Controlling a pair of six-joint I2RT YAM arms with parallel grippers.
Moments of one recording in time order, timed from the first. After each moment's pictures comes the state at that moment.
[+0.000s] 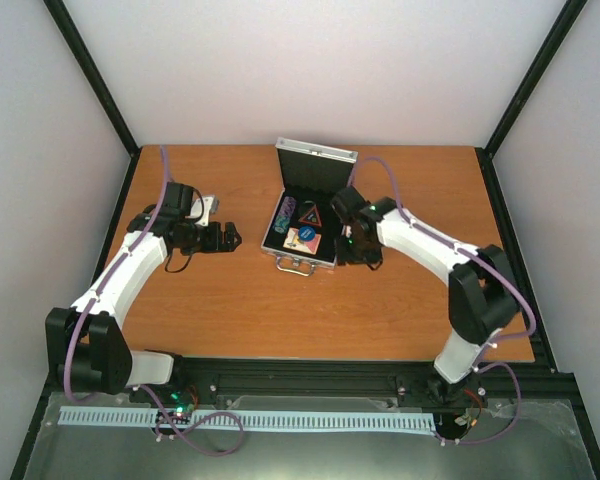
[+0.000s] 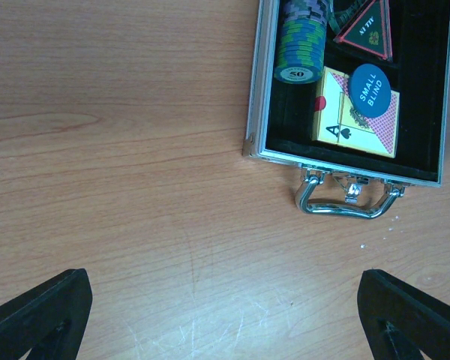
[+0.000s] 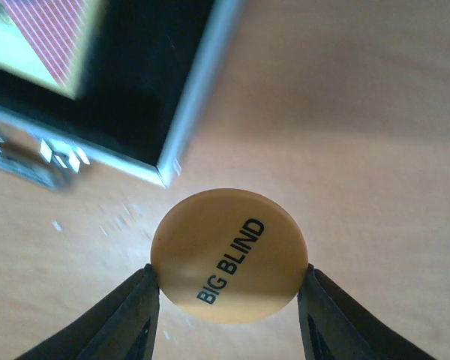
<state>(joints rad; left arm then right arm) -0.14 1.32 1.03 -0.76 0.32 -0.20 0.60 1.66 1.23 -0.95 0.00 0.49</state>
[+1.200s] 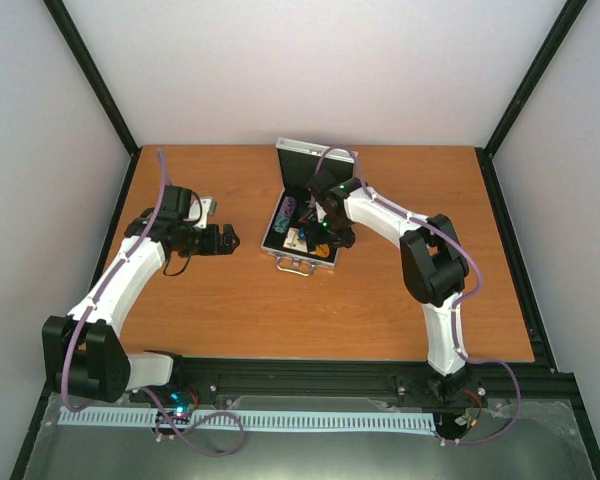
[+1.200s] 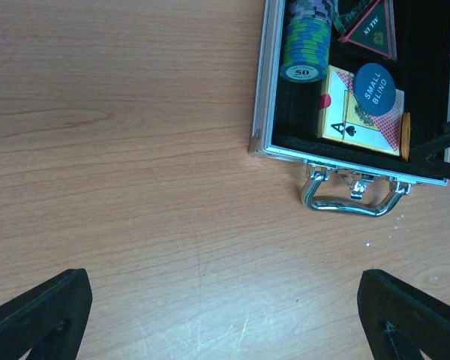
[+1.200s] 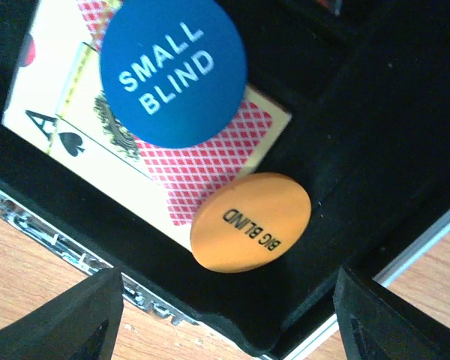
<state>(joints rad) -0.14 1.28 1.00 -0.76 0.30 -0.21 0.59 2.08 1.67 -0.97 -0.16 0.31</state>
